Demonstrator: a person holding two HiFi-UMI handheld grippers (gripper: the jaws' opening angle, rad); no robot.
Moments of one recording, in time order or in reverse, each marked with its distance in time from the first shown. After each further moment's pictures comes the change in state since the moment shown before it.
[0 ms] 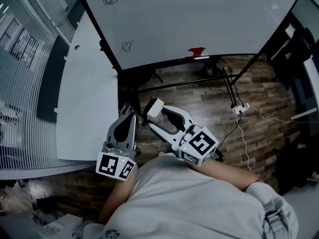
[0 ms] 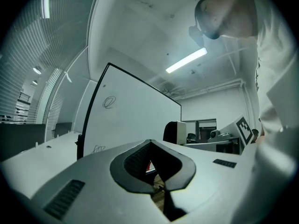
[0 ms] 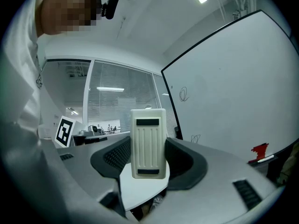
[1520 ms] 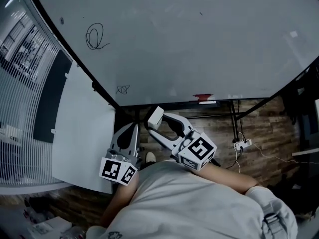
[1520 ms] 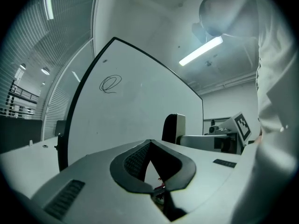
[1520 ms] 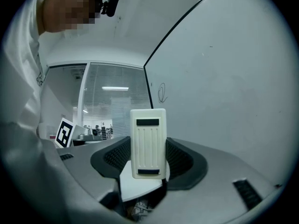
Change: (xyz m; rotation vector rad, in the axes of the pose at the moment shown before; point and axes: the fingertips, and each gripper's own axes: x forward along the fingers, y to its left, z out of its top) left arm 0.225 0.094 -0.018 -0.025 0.008 0.131; right arm 0.104 -0.229 0.048 -0.026 0.033 0.135
